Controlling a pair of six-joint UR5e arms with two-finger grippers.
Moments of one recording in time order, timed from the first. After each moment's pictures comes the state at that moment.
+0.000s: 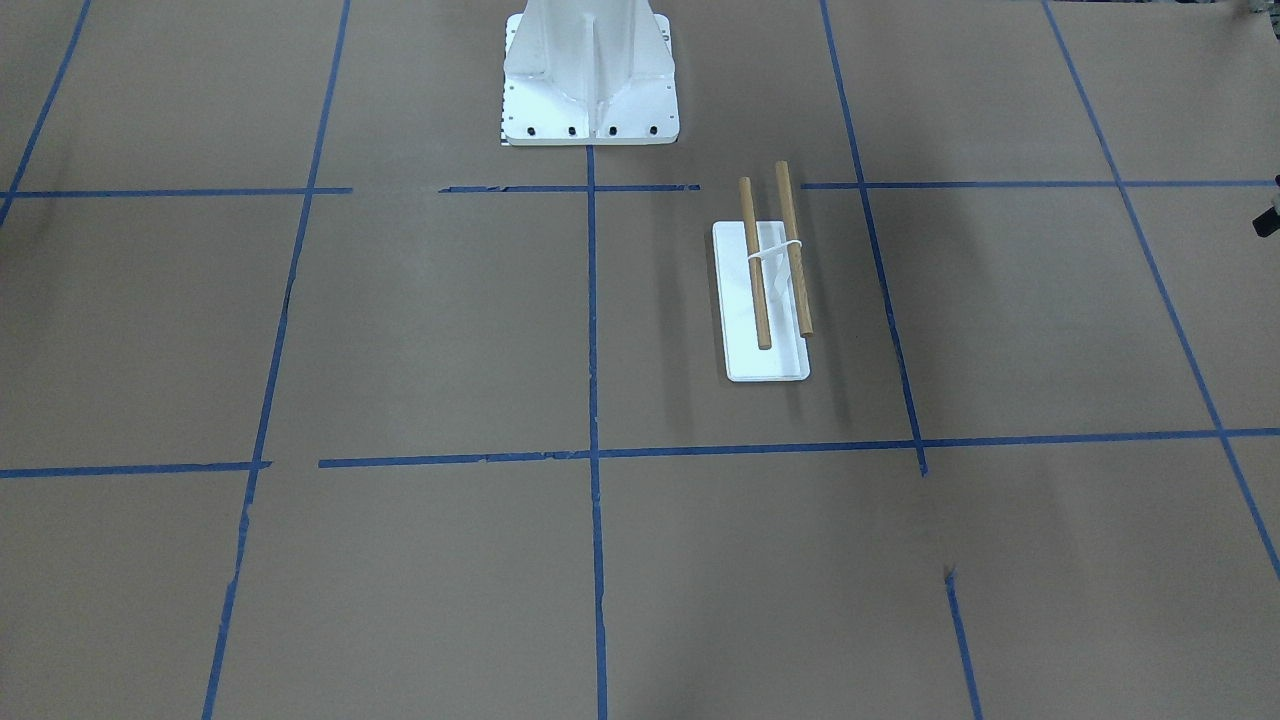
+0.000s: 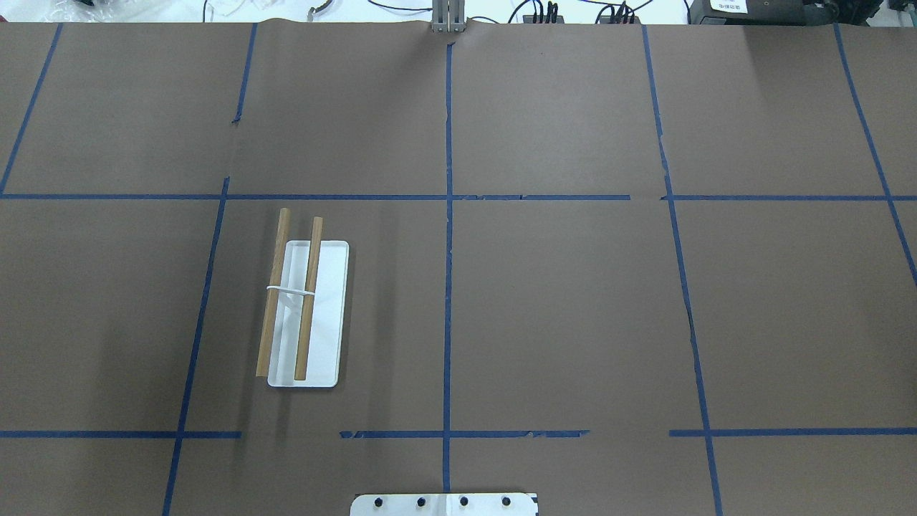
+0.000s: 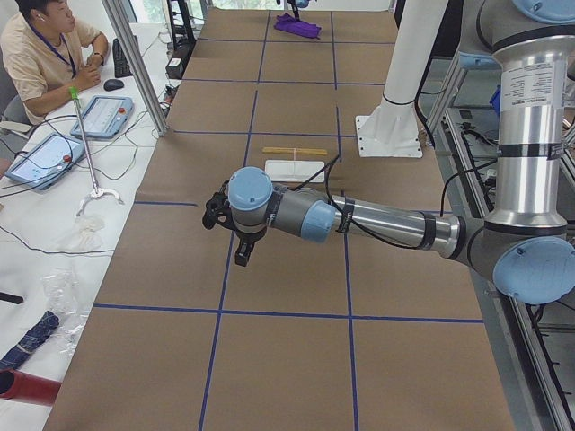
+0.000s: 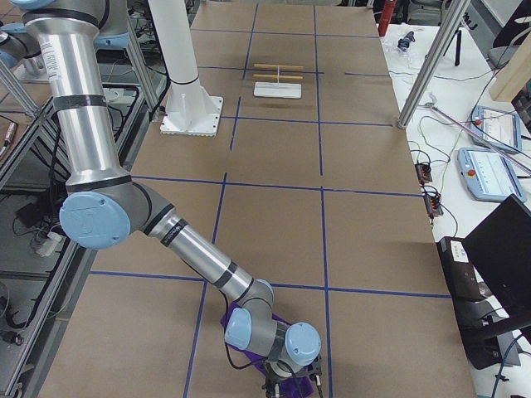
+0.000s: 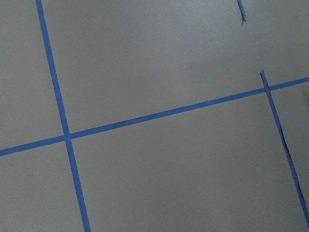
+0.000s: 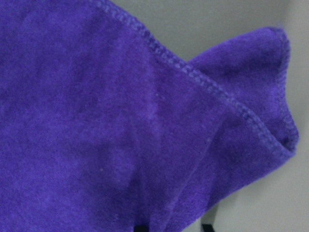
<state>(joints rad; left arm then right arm) -1.52 -1.51 -1.80 -1.72 -2.53 -0.03 1.59 -1.39 0.71 -1.20 2.16 -0.35</state>
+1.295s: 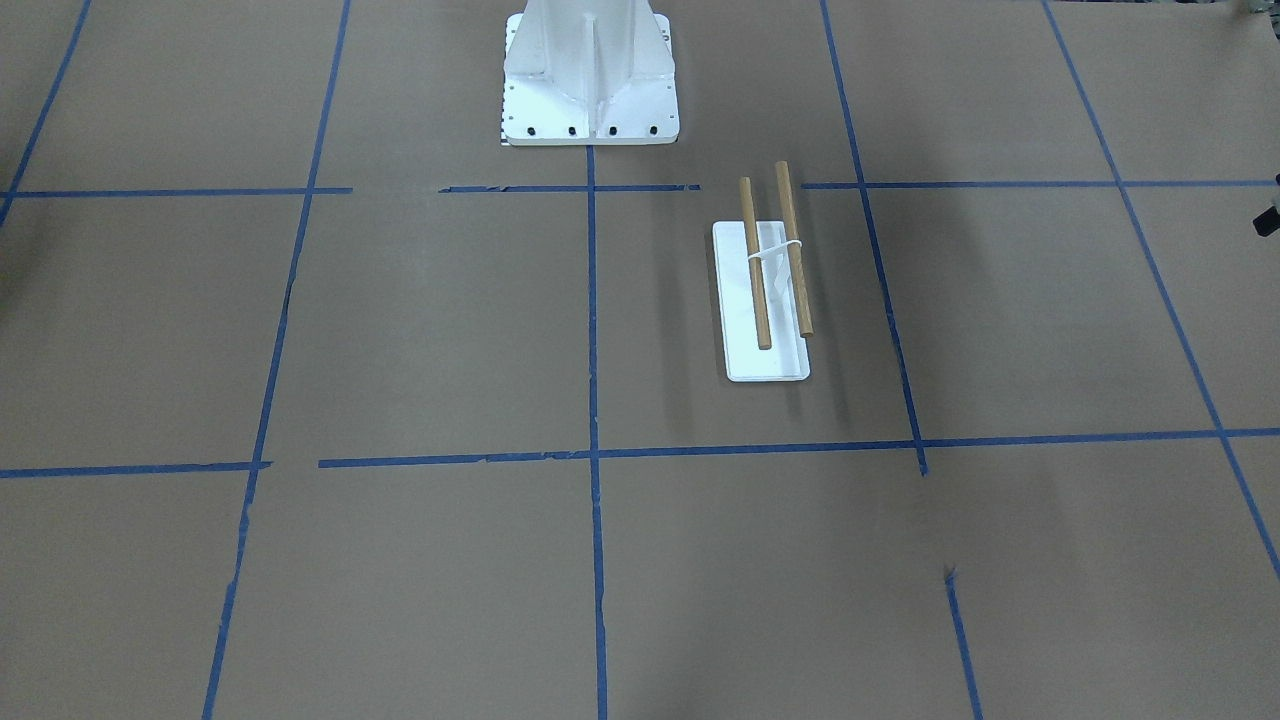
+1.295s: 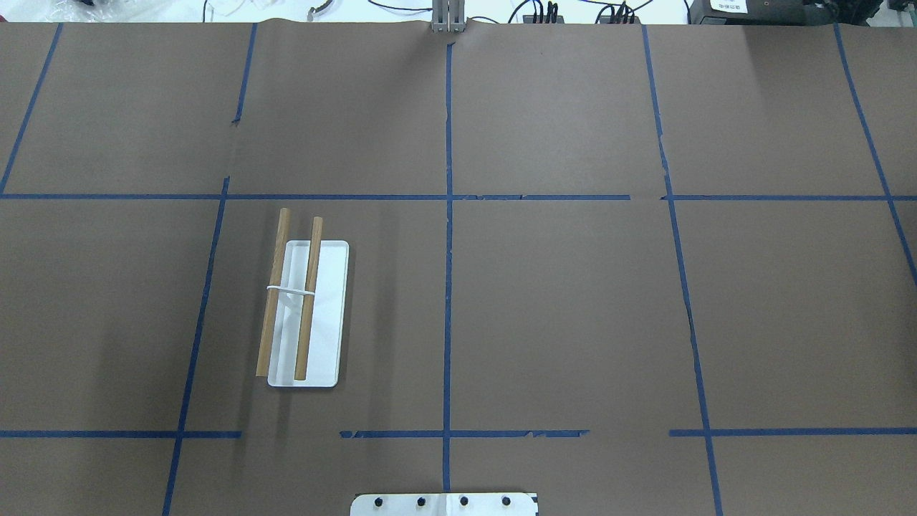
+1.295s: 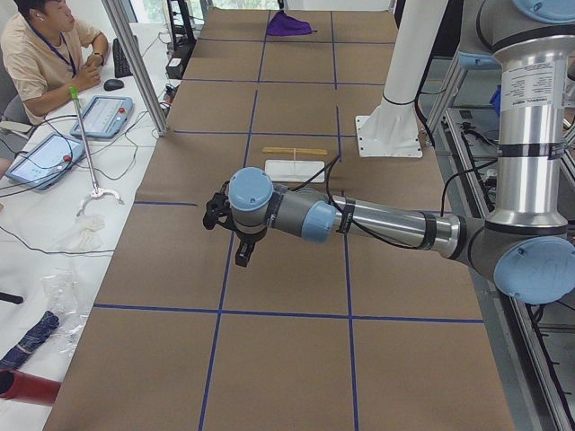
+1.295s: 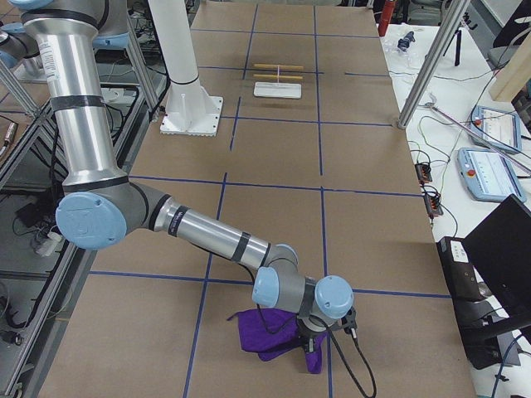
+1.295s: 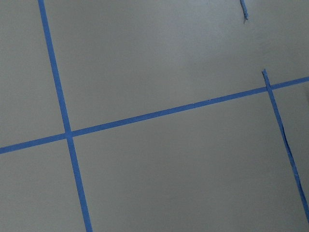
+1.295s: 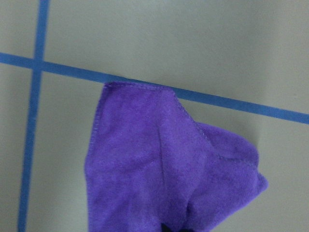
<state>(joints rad) -1.52 -1.51 -1.80 -1.72 -2.53 -0.03 1.61 -1.41 1.14 -1.46 2.31 -0.33</state>
